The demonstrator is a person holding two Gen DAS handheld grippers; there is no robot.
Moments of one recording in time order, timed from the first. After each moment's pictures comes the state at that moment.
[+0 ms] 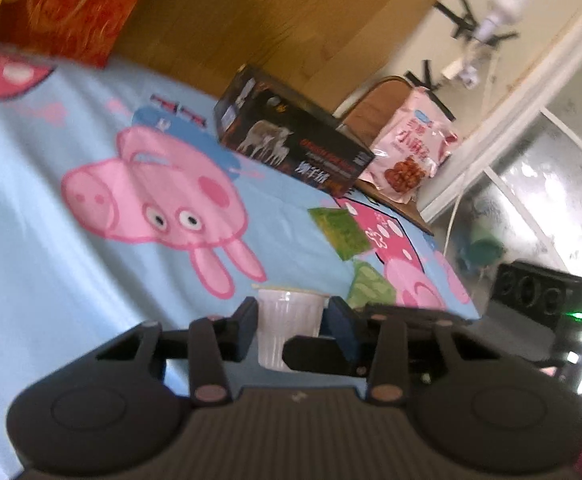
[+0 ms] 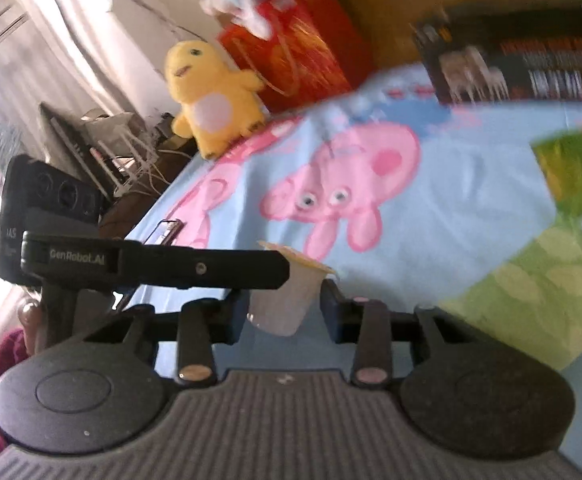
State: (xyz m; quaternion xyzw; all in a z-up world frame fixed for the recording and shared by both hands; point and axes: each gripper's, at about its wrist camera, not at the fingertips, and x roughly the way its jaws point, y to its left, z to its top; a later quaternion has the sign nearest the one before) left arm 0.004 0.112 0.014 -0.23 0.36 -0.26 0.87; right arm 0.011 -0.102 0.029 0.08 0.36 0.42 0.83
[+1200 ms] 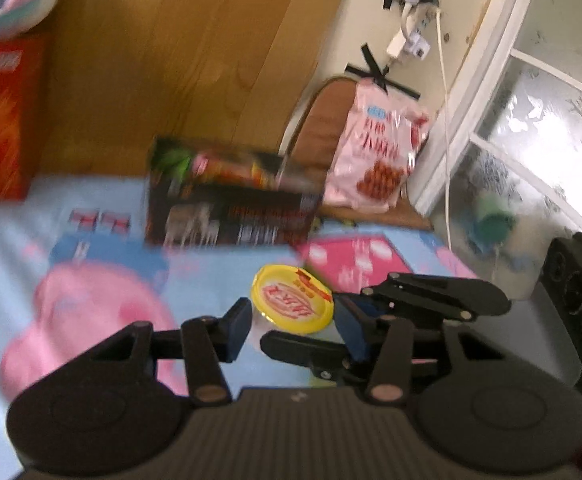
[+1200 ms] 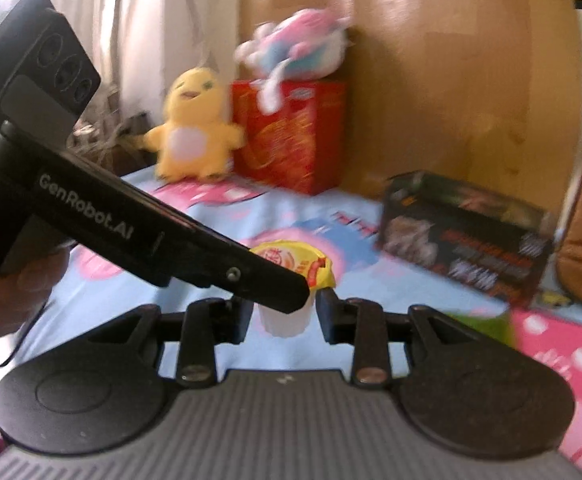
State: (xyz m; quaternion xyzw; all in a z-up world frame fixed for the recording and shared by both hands) left arm 0.066 0.027 0.093 -0.10 0.32 -0.27 0.90; right arm 0.021 -0.111 0.064 -0.09 0.21 0.34 0.91
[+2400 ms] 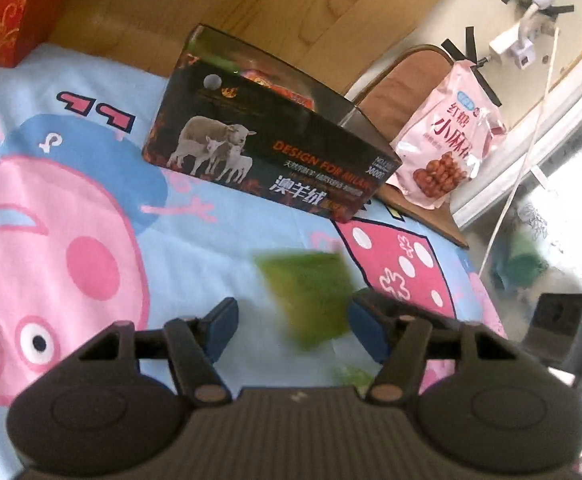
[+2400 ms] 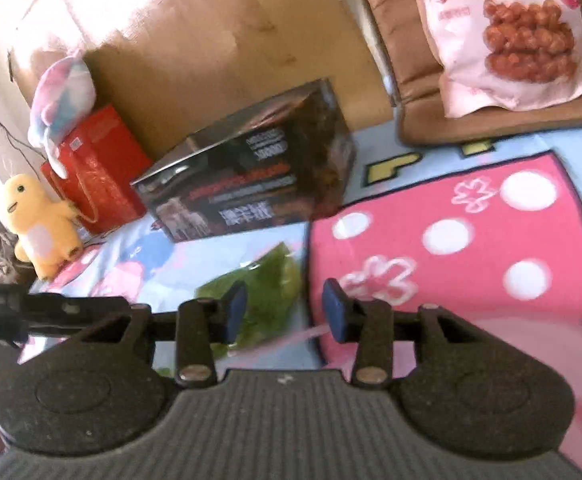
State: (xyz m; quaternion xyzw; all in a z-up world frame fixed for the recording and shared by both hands) left arm 0.125 0.017 0.007 -0.23 0.42 -0.22 0.85; right arm 0.107 -0.226 0.017 0.15 0.35 0.22 0.90
